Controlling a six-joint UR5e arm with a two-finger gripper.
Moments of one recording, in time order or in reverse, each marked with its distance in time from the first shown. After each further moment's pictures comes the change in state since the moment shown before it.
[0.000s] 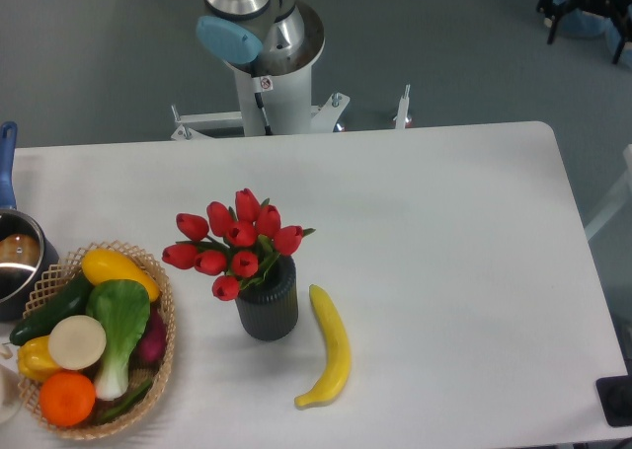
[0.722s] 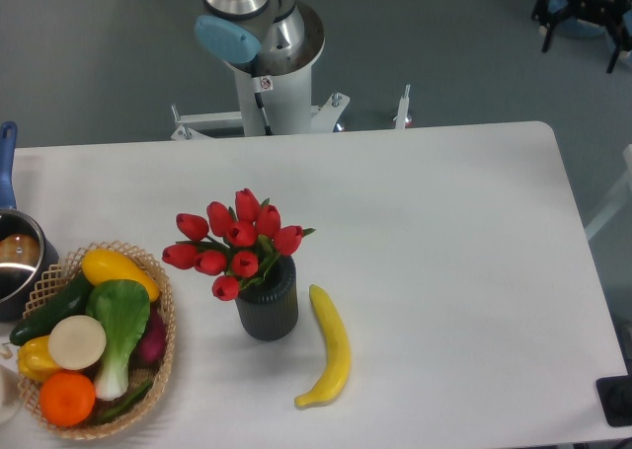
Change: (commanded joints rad) arm -0.015 0.005 -0.040 0.005 -0.093 -0.057
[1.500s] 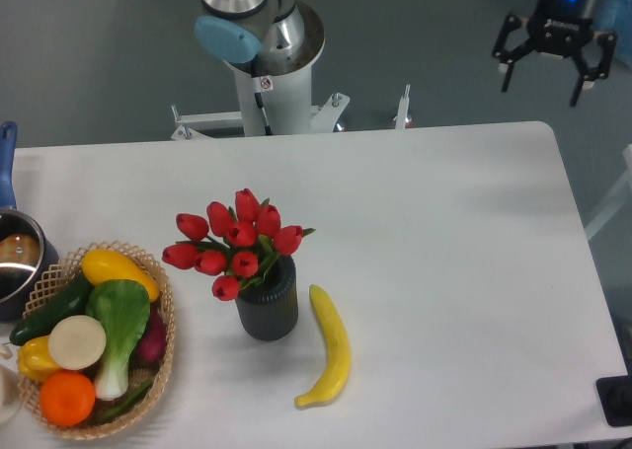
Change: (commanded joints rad) arm -0.049 0.078 -0.207 0.092 -0.333 -0.334
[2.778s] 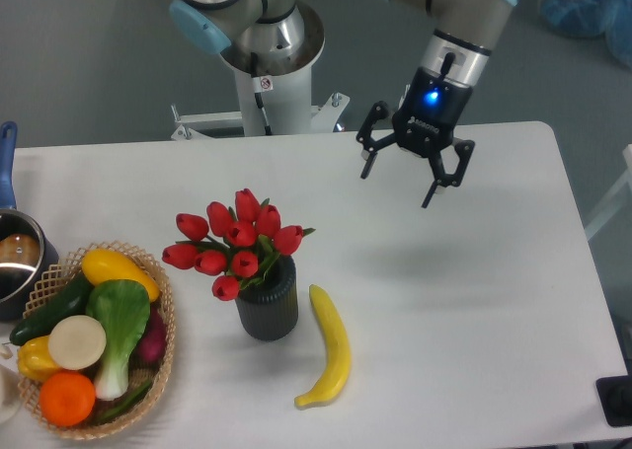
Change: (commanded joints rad) arm -0.339 -0.018 -0.170 0.238 -0.124 -0.092
